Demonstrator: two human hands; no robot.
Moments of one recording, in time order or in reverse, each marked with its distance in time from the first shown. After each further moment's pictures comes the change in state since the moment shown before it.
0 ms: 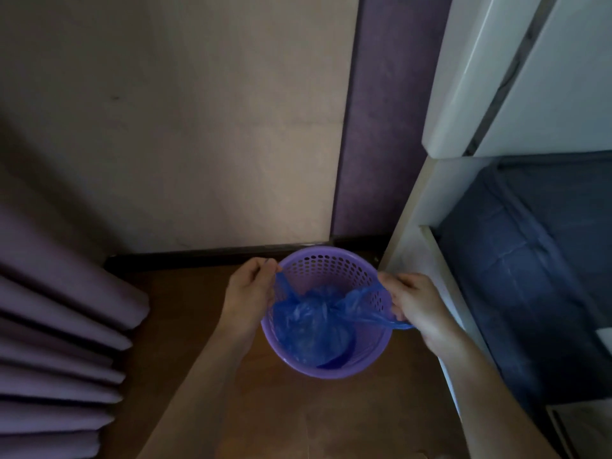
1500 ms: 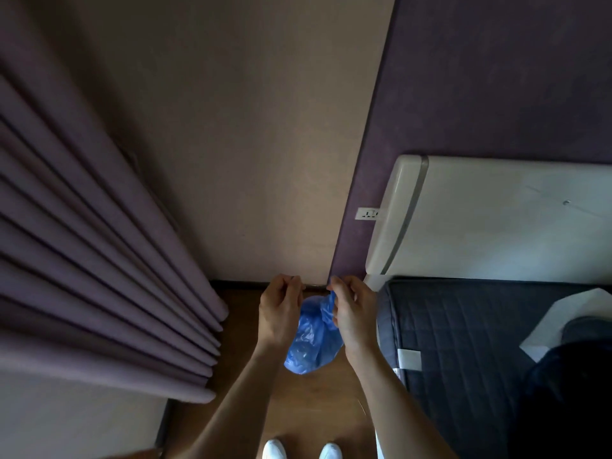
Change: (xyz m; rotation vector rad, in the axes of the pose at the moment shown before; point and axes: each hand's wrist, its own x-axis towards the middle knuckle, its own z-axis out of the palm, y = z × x) left_hand -0.269 0.572 -0.075 -0.064 0.167 0.035; right_hand -0.336 -0.541 -0.112 0.345 0.091 -0.207
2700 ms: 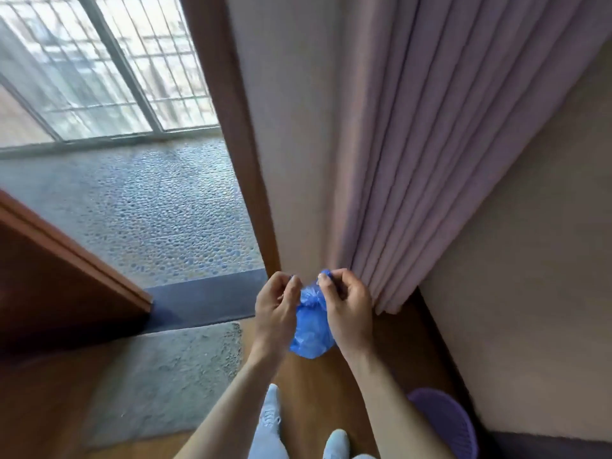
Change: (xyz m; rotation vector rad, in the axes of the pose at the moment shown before) left_hand -0.173 -0.030 -0.148 -0.047 1.319 -0.003; right_hand -0.158 0.001 0.155 -0.042 -1.396 -0.200
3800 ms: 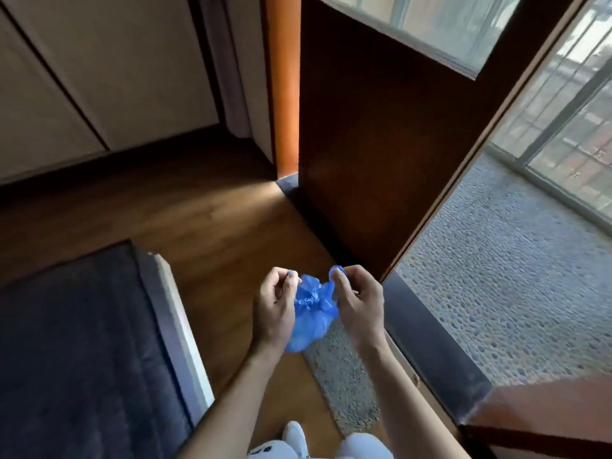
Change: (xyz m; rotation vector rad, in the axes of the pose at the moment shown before) left_hand -0.134 -0.078 -0.589 -0.026 1.227 -0.067; right_hand -0.305 -0.060 0.550 -0.036 -1.156 -0.158
